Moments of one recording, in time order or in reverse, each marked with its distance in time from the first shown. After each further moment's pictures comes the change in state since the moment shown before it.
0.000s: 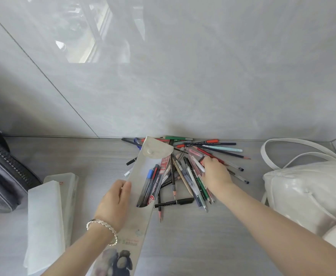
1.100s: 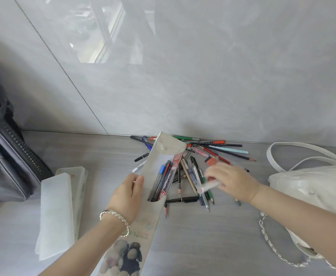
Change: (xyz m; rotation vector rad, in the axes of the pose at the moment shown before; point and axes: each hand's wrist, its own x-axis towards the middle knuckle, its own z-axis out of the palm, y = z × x) left_hand -0.009 0.013 -0.003 0.045 -0.028 0.015; right_hand -0.026 0.031 -0.033 0.016 0.307 -1.029
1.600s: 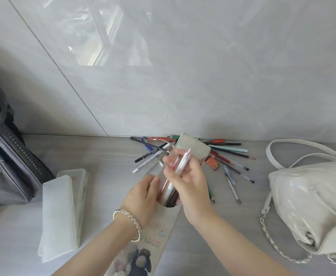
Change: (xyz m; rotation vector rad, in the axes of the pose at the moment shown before) left_hand -0.009 0.019 0.012 -0.060 -0.061 0.120; right_hand 0.082 -0.136 -0.002 1.440 0.692 0.786
